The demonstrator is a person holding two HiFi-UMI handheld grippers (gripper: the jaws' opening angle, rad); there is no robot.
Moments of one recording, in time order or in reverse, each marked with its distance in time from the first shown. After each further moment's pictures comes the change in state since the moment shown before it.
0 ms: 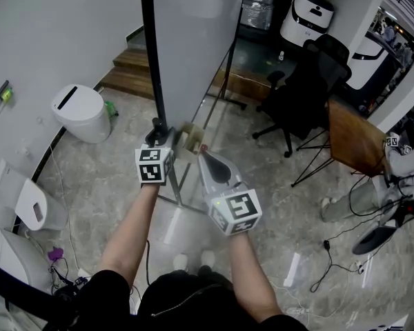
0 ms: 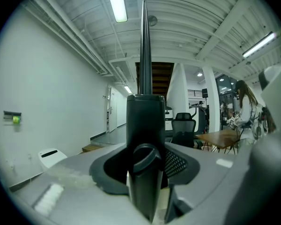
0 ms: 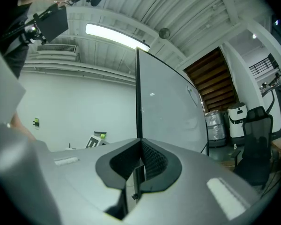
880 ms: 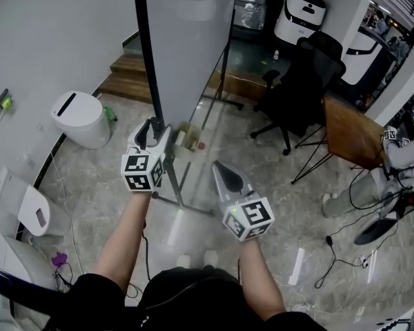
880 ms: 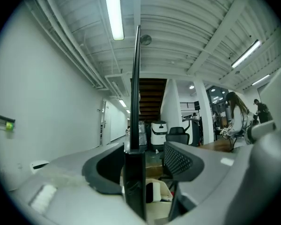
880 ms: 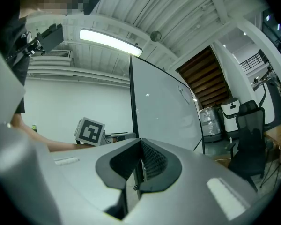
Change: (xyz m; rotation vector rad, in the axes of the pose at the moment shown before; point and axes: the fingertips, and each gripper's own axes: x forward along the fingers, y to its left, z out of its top) left arm -0.055 -0.022 0.076 0.034 -0.187 -0.070; right arm -0.053 -0.021 -0.009 0.074 -0.017 -0.037
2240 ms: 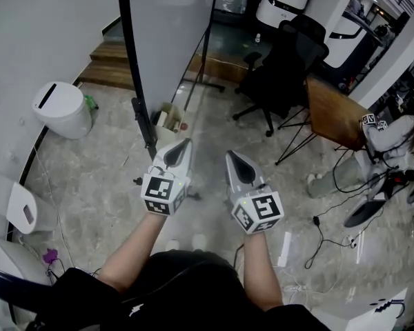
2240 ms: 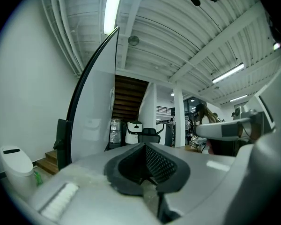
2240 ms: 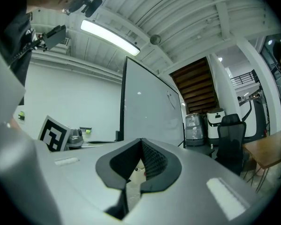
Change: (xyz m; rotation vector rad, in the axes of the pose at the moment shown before) left arm -0.056 -0.165 -0.021 -0.070 -0.003 -0.277; right arm -0.074 -0.034 0.009 -0.094 0.025 -0.163
